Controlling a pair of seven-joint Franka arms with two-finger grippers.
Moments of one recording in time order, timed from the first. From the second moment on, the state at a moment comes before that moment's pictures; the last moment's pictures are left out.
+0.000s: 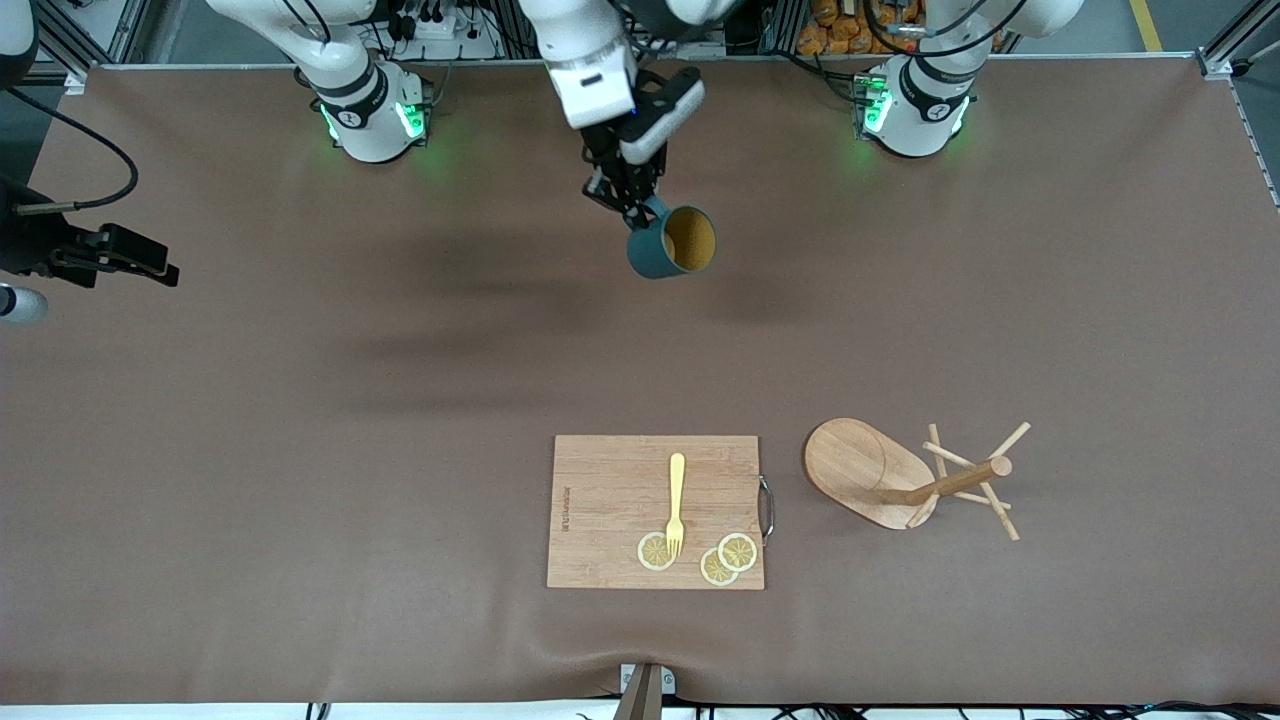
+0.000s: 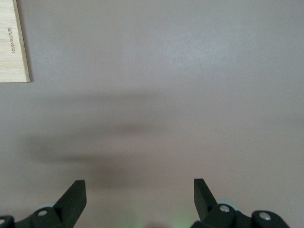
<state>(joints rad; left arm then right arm) -0.65 0.40 -0.47 -1.37 0.52 1.65 -2.16 -0.05 0.06 0.00 -1.53 0.04 1.48 -0.03</state>
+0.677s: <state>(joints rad) -0.38 0.30 -0.47 -1.36 0.27 1.71 -1.97 -0.05 0.06 0.00 -1.53 0.04 1.48 -0.03</state>
